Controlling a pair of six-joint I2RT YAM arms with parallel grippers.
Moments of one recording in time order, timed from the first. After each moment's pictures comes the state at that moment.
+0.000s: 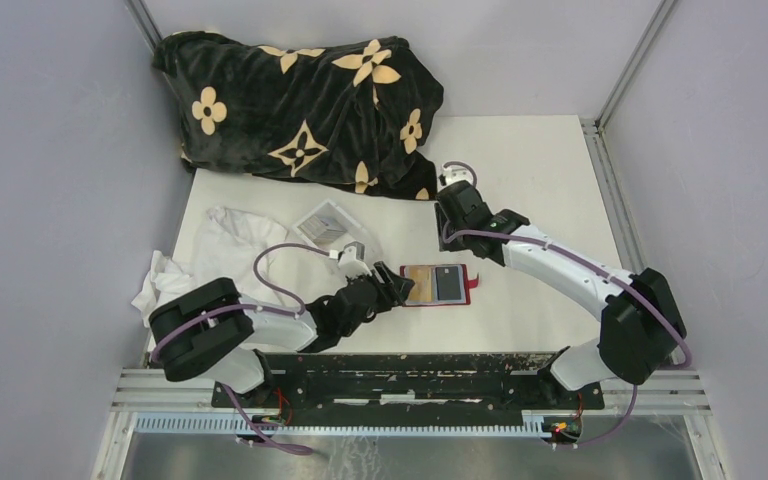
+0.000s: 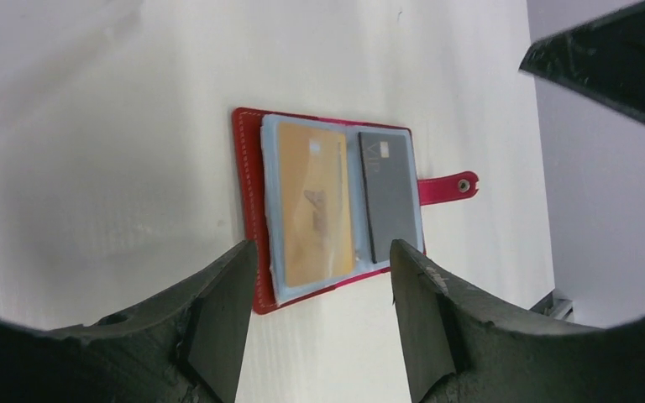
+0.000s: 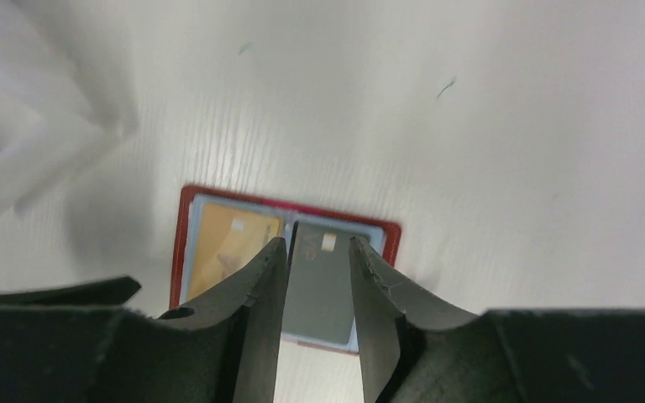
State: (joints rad) left arm -1.06 1.47 0.36 0.68 -0.46 -1.06; right arm 0.67 1.48 1.08 -0.50 0.24 0.41
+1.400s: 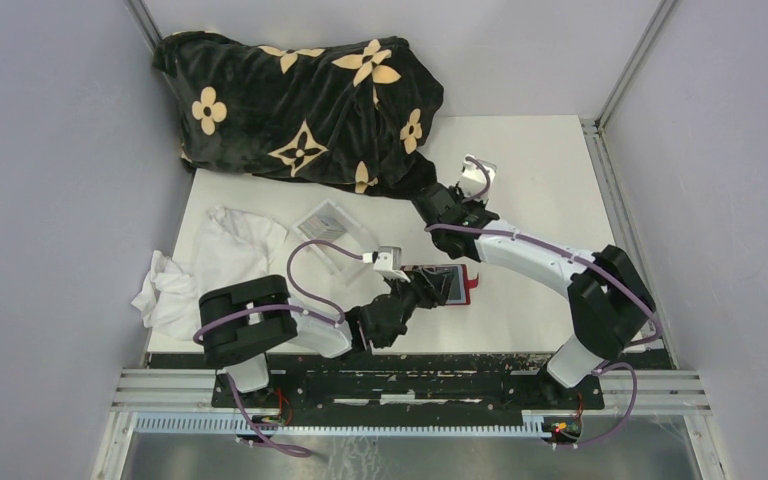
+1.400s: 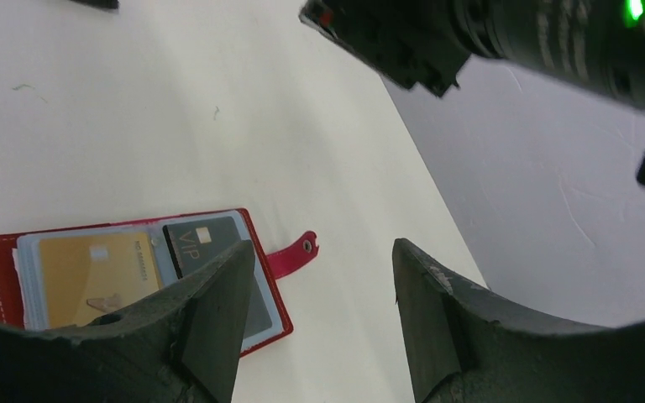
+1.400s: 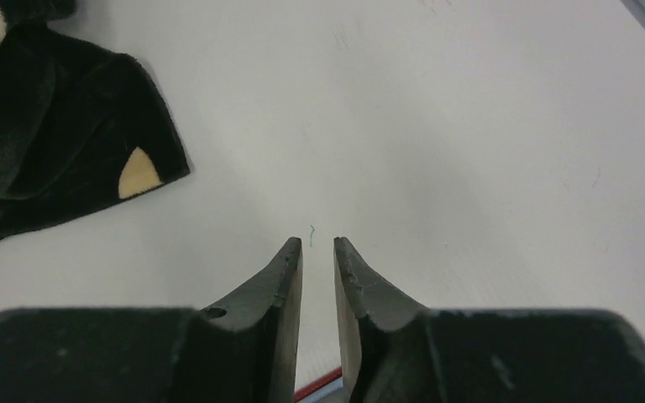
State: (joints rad) left arm -1.27 1.70 0.55 1.12 -0.69 -0.75; right arm 0.74 1.66 1.20 -0.46 1.04 0.87
